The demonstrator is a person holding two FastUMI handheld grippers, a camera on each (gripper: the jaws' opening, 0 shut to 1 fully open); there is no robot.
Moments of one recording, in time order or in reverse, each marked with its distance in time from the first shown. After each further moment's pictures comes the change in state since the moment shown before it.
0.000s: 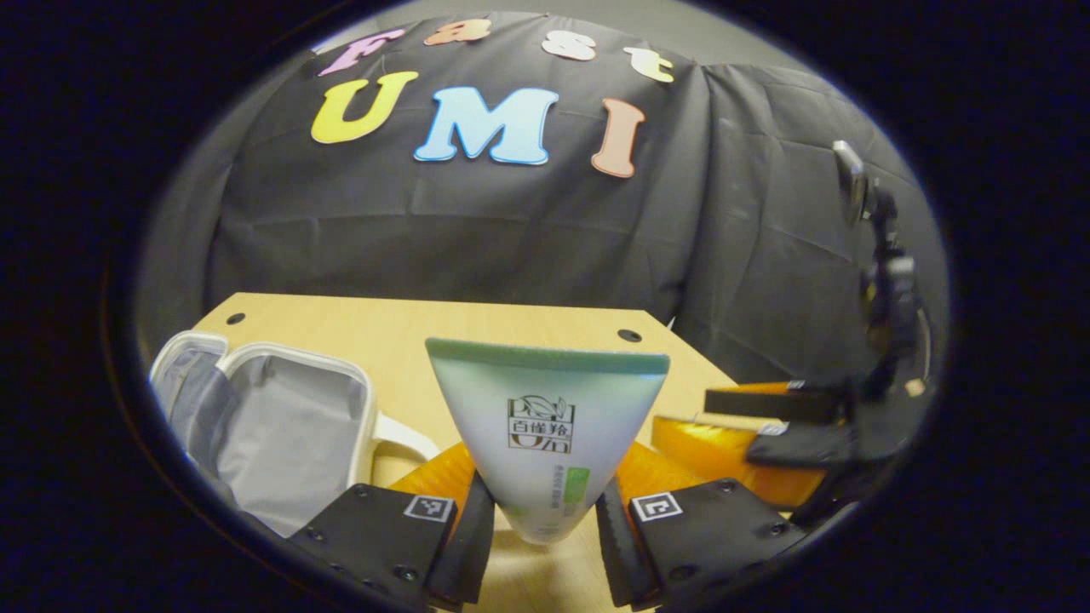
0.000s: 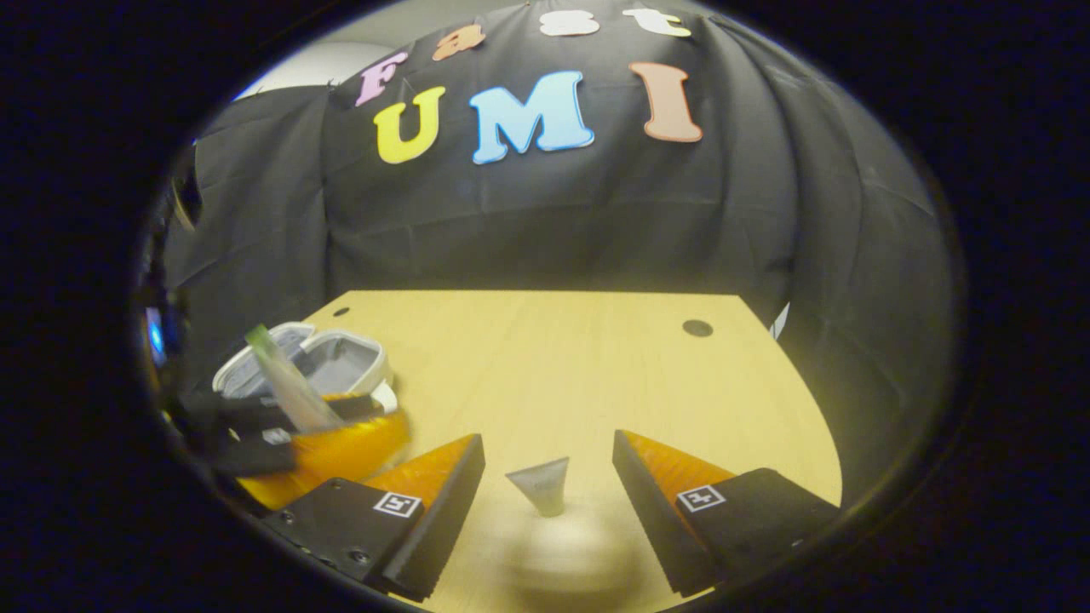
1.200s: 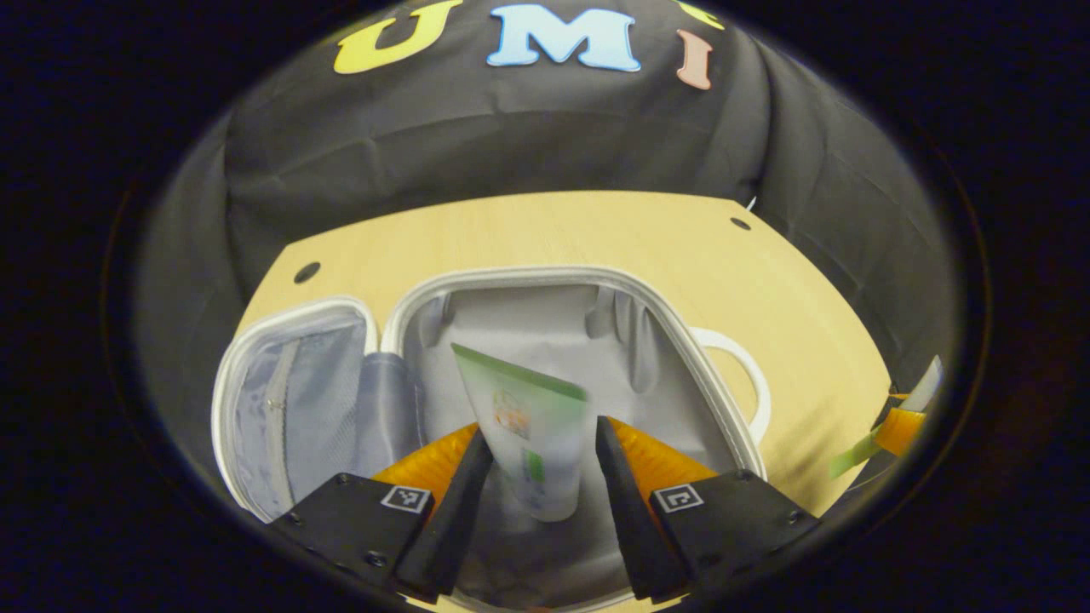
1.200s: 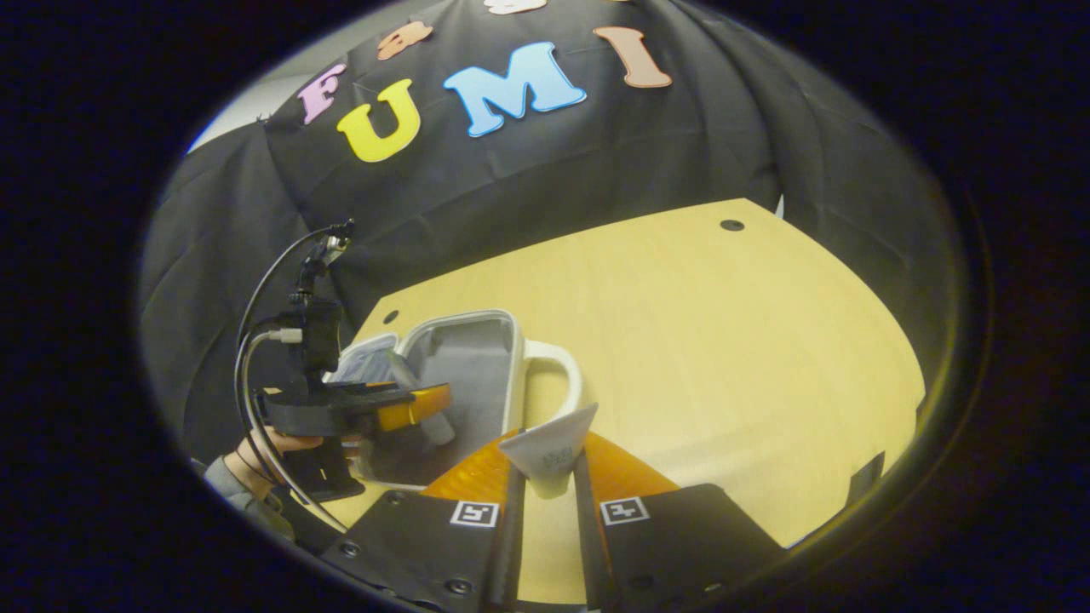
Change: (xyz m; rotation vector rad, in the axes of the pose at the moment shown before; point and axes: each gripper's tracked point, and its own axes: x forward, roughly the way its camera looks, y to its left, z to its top) left arm -0.039 0.296 -0.028 0.123 0.392 0.109; right arm -0.068 0.216 -0.010 0.327 0.122 0.004
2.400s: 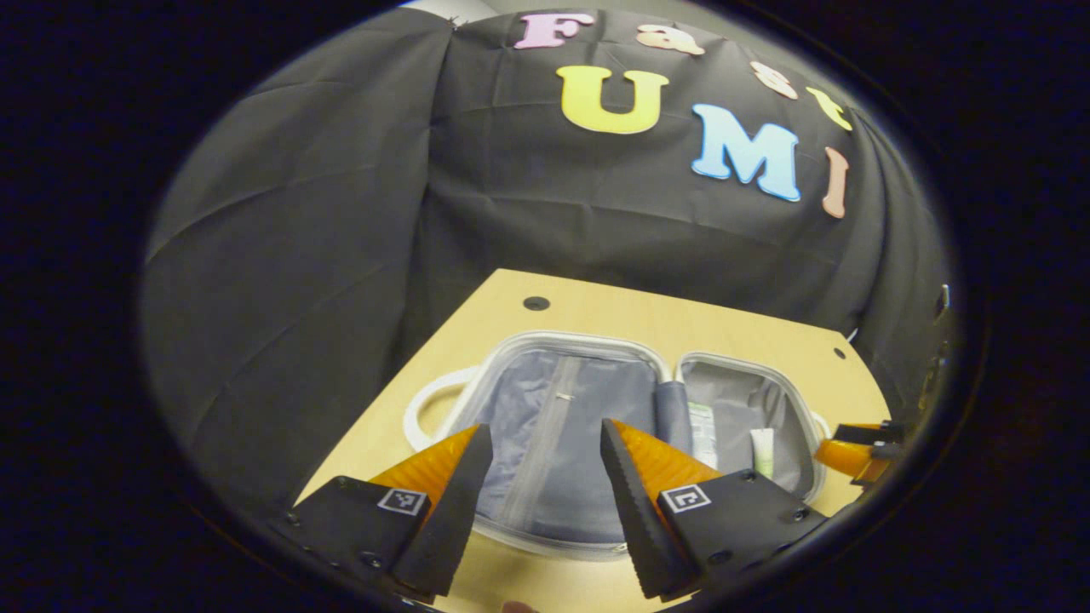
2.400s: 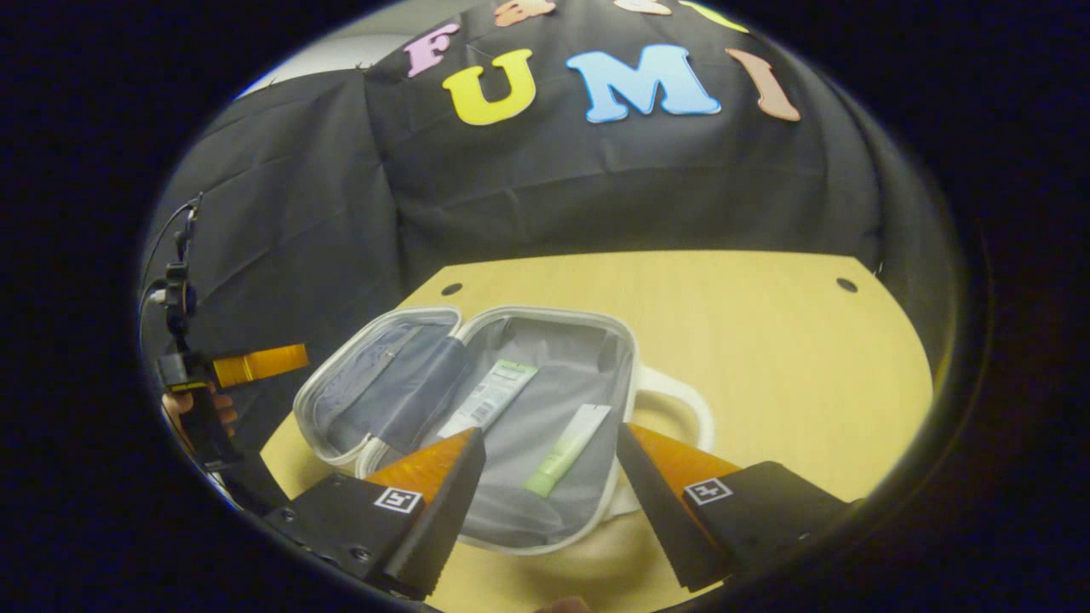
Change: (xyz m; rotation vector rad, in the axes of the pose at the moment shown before) left arm -0.190 0.240 -0.054 -0.348 -0.285 0.380; right arm 0.070 0.059 0.007 -0.332 -0.100 0.113
